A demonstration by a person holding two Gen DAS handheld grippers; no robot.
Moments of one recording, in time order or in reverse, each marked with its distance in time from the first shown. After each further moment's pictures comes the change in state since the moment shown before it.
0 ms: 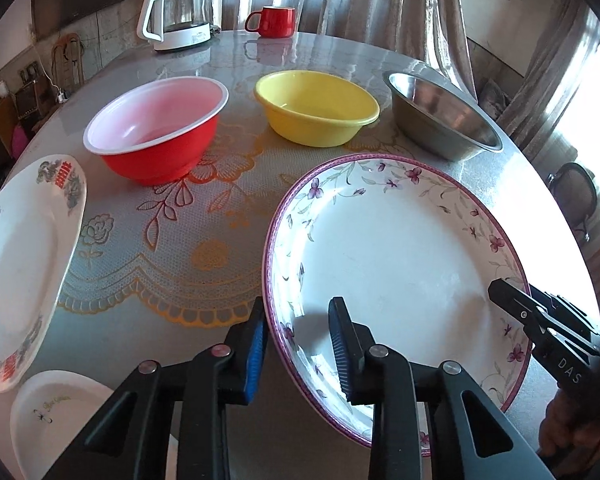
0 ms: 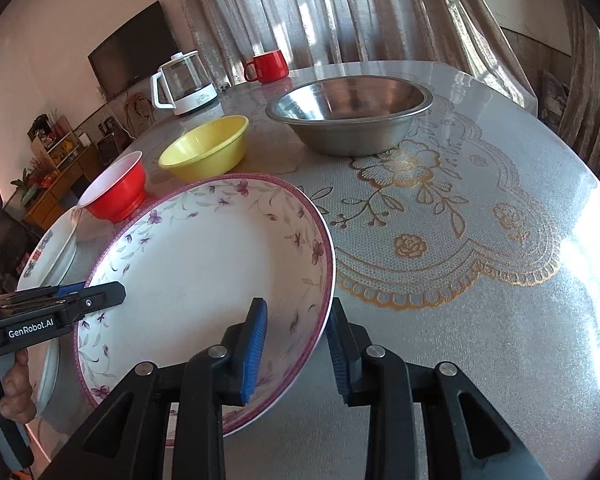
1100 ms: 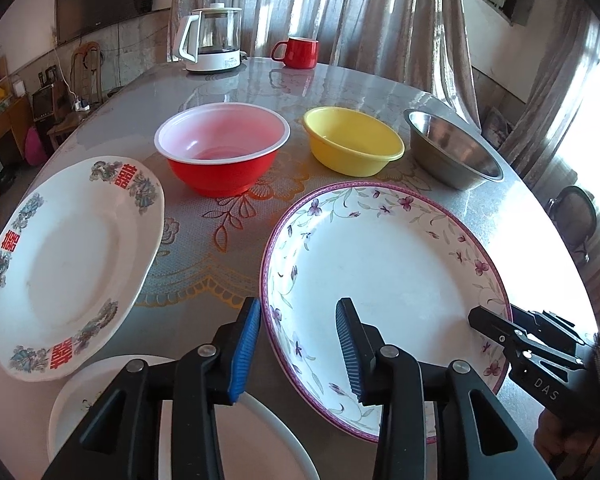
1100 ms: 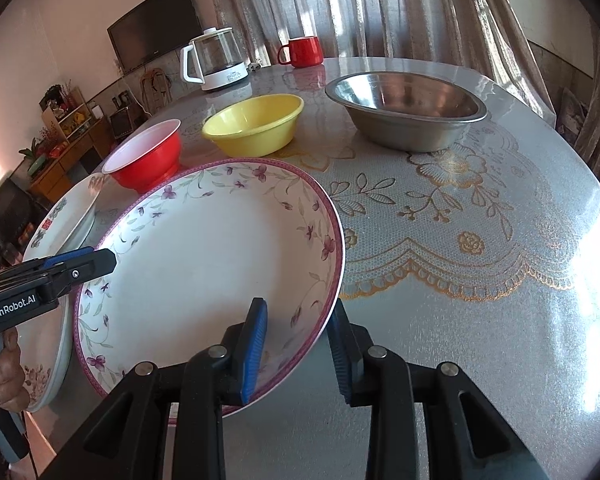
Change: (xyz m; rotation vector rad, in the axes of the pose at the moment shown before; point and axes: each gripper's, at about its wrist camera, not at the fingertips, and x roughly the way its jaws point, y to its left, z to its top) left arm -0.042 0.044 -0.018 -0.043 -0.104 -0.002; right arm 0.005 0.040 -0.006 -0.100 0.044 0.009
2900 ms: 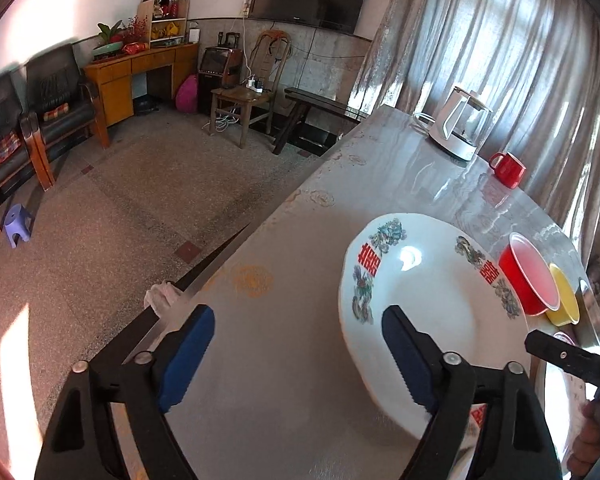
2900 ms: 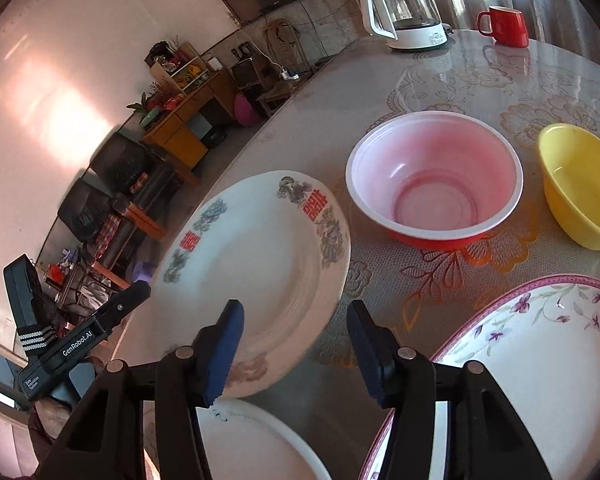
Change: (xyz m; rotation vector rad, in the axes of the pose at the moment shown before) left arm -0.070 0.251 -0.025 -0.482 -0.165 0.325; right arm 0.108 0.201 0.095 -0.134 0.205 0.438
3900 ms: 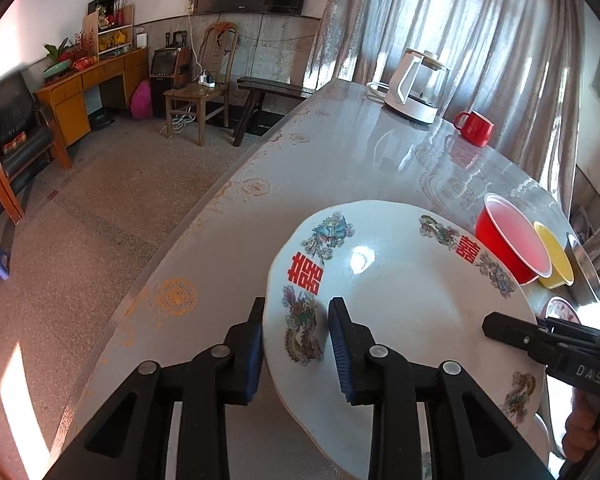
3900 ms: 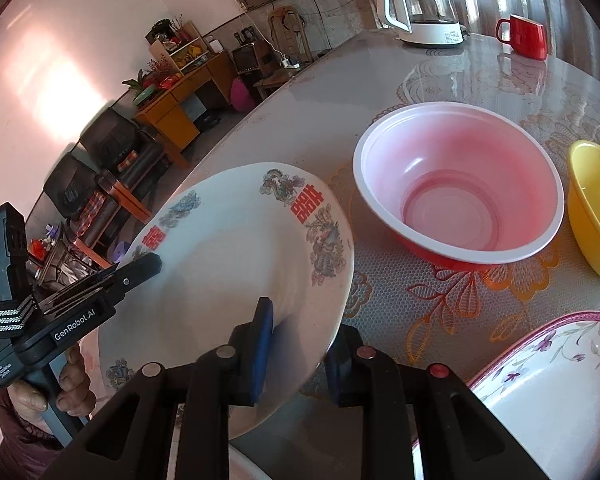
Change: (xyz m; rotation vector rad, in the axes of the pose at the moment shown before) left arm 0.025 -0.039 0.002 0.159 0.050 -0.081; right arm 0.016 0.008 0.002 -0.100 0.022 -0.049
